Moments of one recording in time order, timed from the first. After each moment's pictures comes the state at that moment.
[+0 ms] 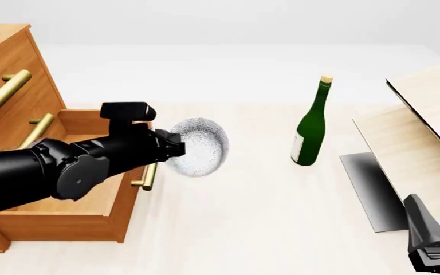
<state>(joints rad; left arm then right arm) -0.54 1.41 -0.75 -0.08 -0.32 0.01 0.02 0.00 -0.01 0.01</state>
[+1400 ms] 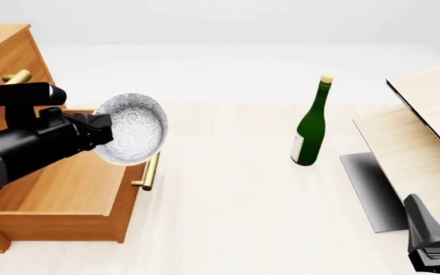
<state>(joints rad) -0.32 1.02 -0.67 0.12 -0.23 0.01 0.02 0.00 -0.01 0.01</state>
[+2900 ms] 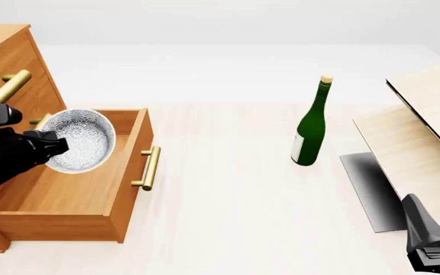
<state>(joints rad) 0.02 1.03 -0.55 0.04 -0.16 0.02 0.03 0.00 -0.01 0.02</state>
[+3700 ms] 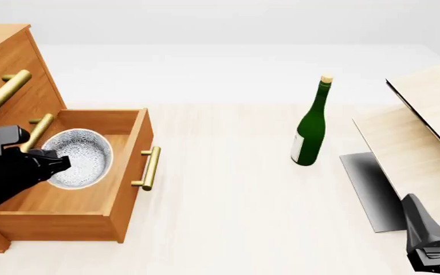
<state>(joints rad) 0.08 1.12 -0.46 -0.06 -0.13 0.02 0.03 0.00 -0.01 0.02</state>
